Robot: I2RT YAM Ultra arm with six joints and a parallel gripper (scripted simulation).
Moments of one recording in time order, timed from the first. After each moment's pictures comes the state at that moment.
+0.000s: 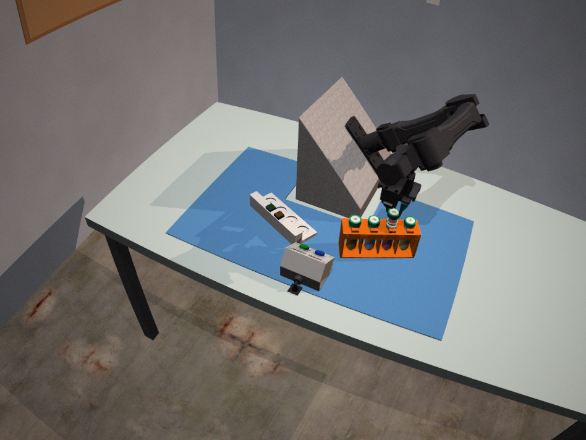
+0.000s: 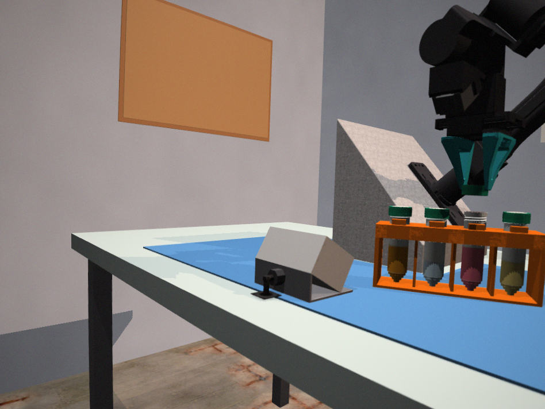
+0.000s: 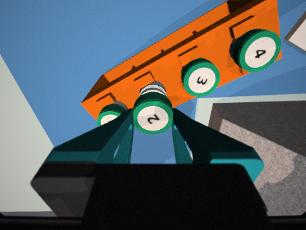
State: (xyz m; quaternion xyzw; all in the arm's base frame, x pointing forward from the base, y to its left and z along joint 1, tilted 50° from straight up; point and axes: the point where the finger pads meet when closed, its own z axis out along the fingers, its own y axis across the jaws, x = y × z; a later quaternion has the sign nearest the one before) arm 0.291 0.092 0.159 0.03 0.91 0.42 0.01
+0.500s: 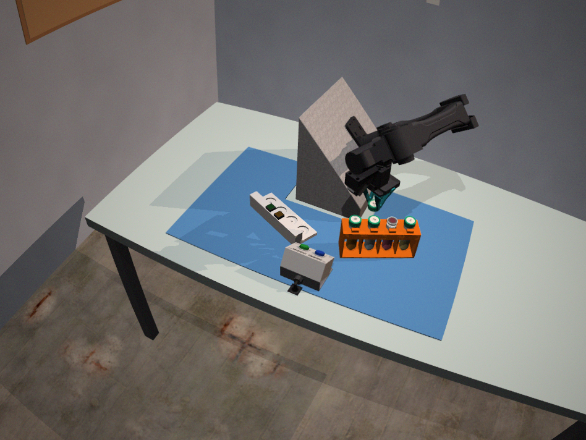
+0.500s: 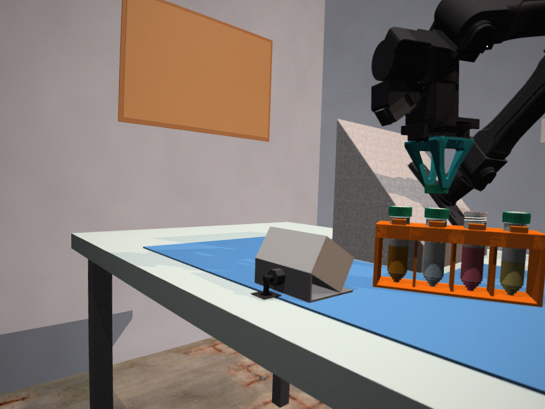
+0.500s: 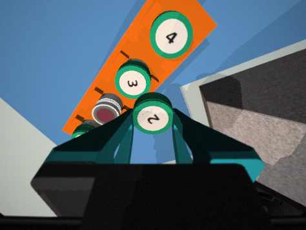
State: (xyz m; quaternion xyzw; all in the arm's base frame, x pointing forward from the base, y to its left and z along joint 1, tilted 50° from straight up) arm 0.286 0.054 0.114 0.19 0.88 0.42 -0.09
